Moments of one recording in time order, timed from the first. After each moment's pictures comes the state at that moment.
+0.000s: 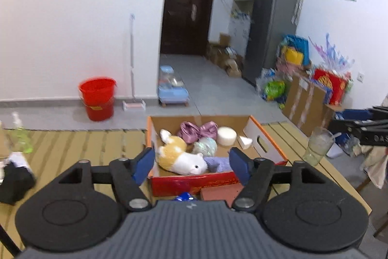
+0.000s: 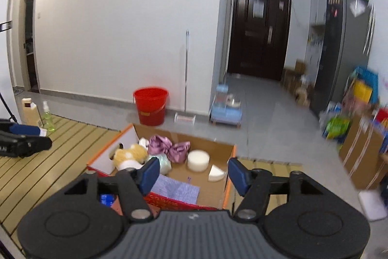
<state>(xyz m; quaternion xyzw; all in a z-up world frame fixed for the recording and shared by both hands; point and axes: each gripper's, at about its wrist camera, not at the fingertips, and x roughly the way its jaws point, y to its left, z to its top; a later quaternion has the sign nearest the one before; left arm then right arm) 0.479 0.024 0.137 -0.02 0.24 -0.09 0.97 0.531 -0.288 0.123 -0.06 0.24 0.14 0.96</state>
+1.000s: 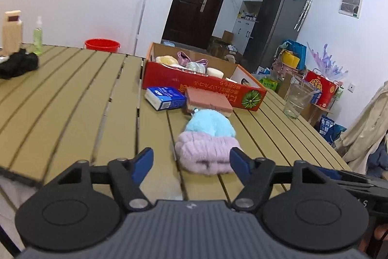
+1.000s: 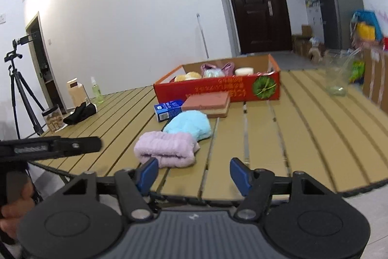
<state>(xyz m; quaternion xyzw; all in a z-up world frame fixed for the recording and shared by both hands) 0.344 0.021 -0.020 -0.12 0.27 -0.10 0.95 0.338 -0.250 -0.049 0.08 0.28 0.18 0.94</state>
